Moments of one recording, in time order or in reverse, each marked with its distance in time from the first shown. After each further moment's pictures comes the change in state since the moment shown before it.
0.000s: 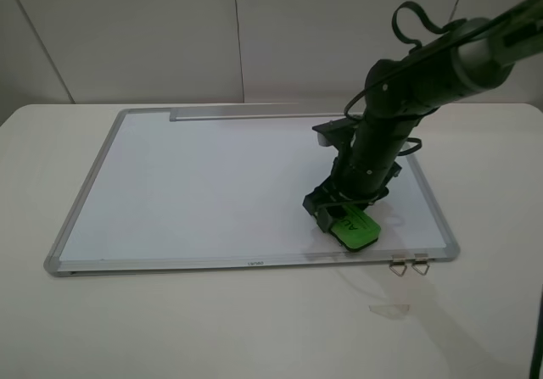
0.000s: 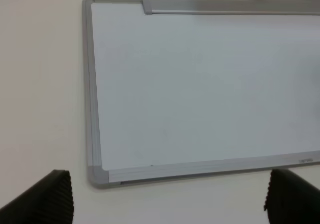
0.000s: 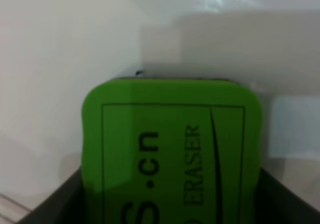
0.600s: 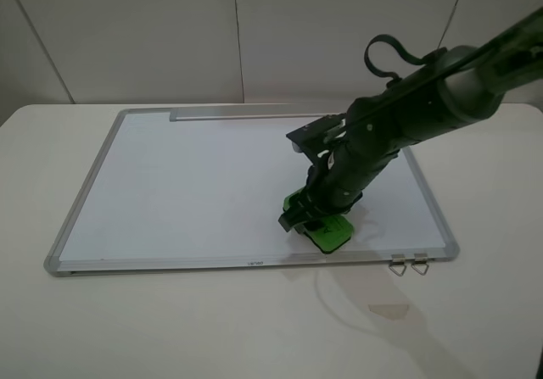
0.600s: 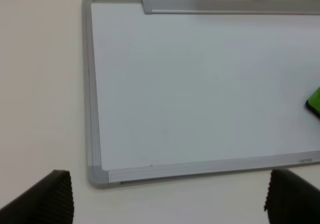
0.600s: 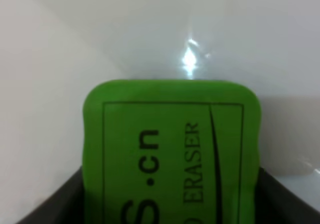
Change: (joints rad) left arm 0.000 0.000 0.000 0.000 0.000 0.000; right arm 0.127 -0.029 0.116 -0.078 -0.350 0.052
